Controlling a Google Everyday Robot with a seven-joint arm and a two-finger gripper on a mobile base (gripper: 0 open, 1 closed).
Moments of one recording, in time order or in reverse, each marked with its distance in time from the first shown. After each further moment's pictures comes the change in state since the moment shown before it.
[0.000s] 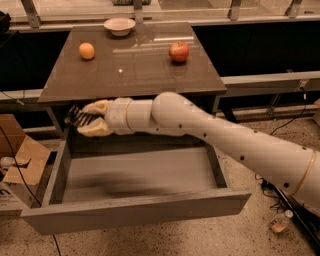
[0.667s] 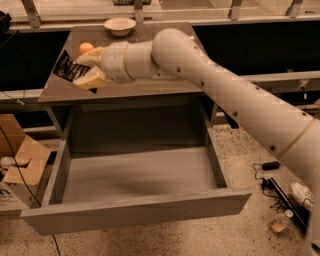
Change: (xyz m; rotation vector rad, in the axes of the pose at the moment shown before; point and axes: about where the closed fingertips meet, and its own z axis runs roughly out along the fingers) arm -0.081 -0.104 -0.018 0.016 0.001 -0.152
